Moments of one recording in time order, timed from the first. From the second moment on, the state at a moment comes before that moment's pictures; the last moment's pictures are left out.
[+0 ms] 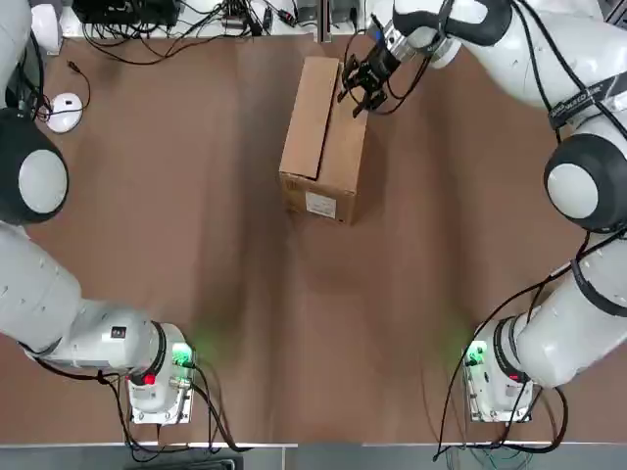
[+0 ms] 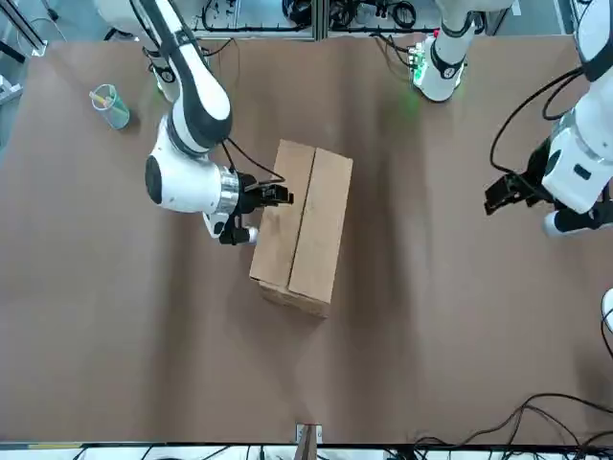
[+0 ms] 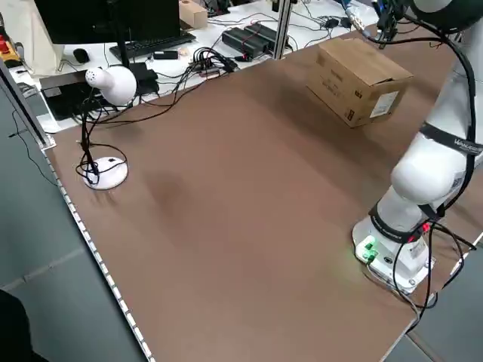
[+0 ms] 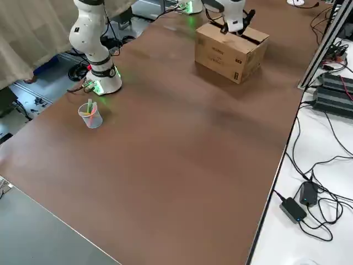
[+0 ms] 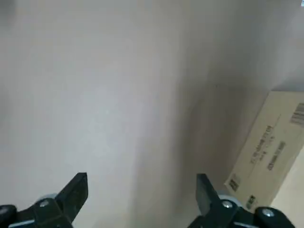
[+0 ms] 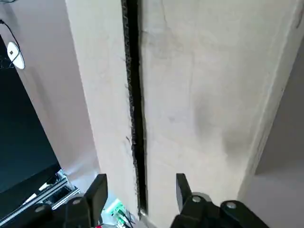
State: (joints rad) left arm -0.05 0.16 -0.10 -1.41 0.00 1.58 -0.25; right arm 0.43 0.35 0.08 -1.73 0.83 2.05 0.19
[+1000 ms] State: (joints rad) left arm -0.06 0.06 -0.10 -1.55 0.03 1.68 -0.18; right arm -0.03 0.32 0.07 -1.30 0.01 1.65 0.18
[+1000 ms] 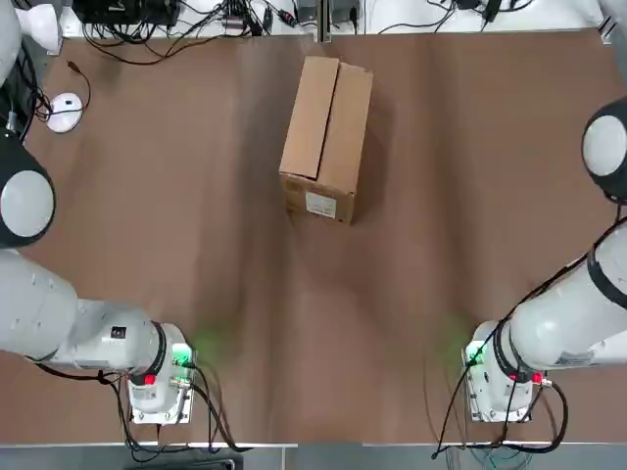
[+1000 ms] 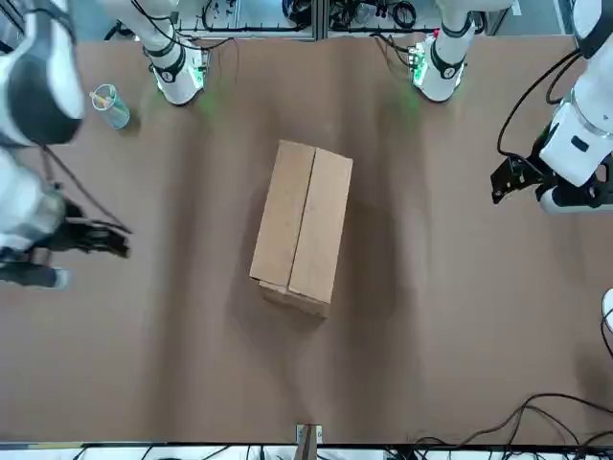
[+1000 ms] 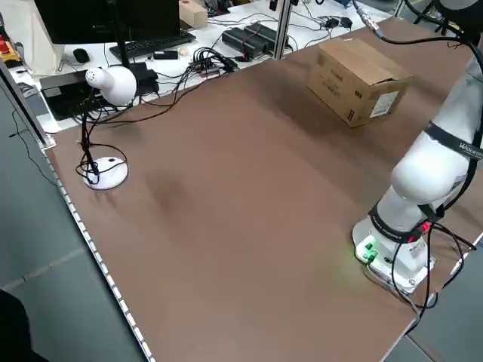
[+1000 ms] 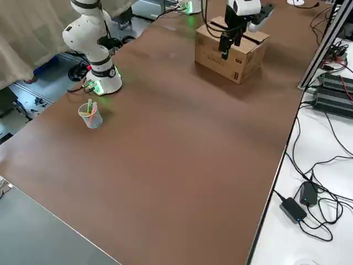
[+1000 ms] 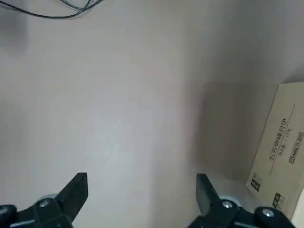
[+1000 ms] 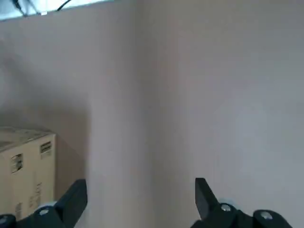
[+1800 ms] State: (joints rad) left arm -0.08 0.00 -0.04 -1.55 -0.01 1.67 -0.09; right arm -0.14 0.26 0.08 -1.30 0.01 1.65 0.01
